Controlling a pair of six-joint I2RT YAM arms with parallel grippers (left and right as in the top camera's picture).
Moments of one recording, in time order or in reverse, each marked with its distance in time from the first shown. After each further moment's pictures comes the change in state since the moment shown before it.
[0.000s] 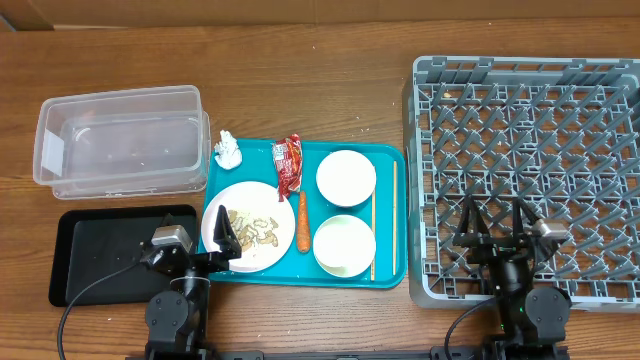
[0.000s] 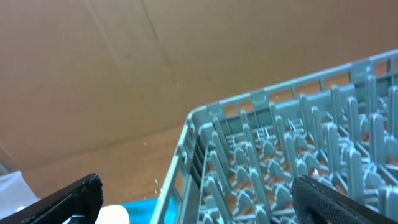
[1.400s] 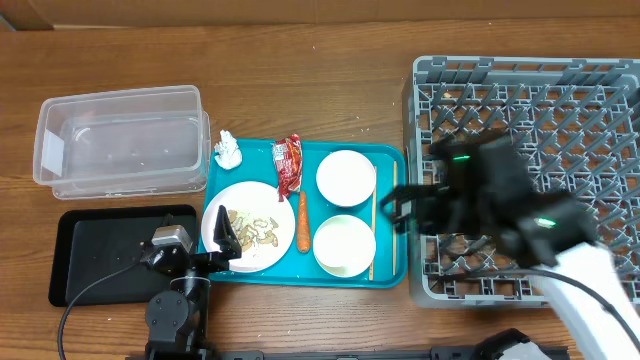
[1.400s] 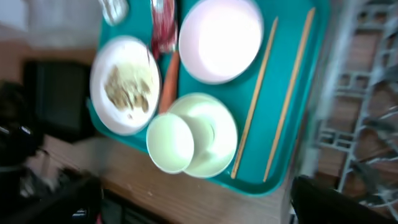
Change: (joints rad) left arm 0.000 0.000 -0.003 0.001 0.000 0.000; right arm 0.404 1.158 1.180 -1.119 -0.268 0.051
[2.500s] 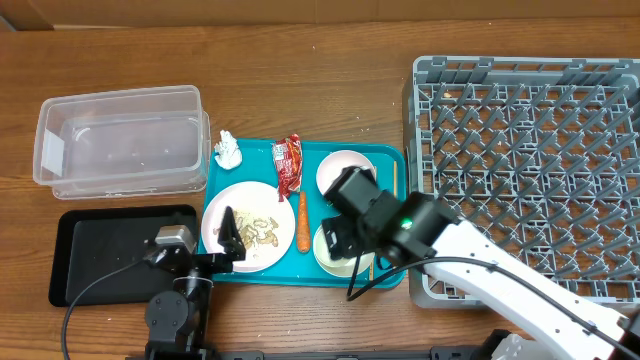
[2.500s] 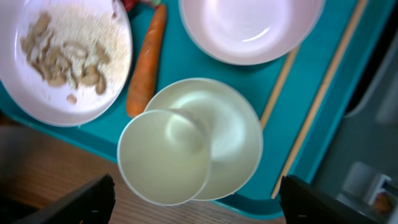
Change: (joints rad) left arm 0.000 0.000 0.000 -0.001 0.098 -0.031; right arm 0.404 0.266 0.000 0.104 0.359 0.183
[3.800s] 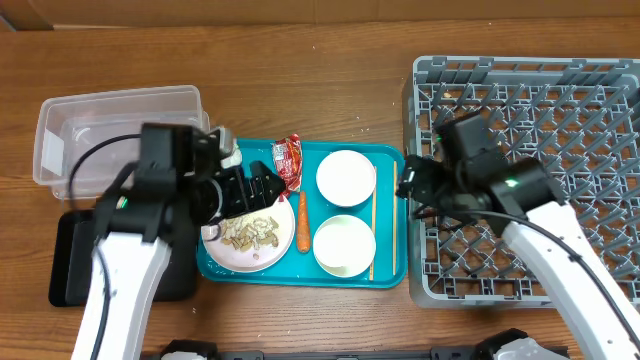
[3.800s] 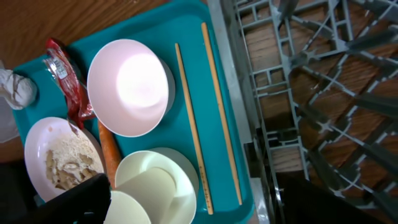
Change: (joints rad) left arm -0.037 1.225 1.132 -0.946 0.576 -0.127; right arm -0.468 -0.126 0.000 -0.078 -0.133 0.127
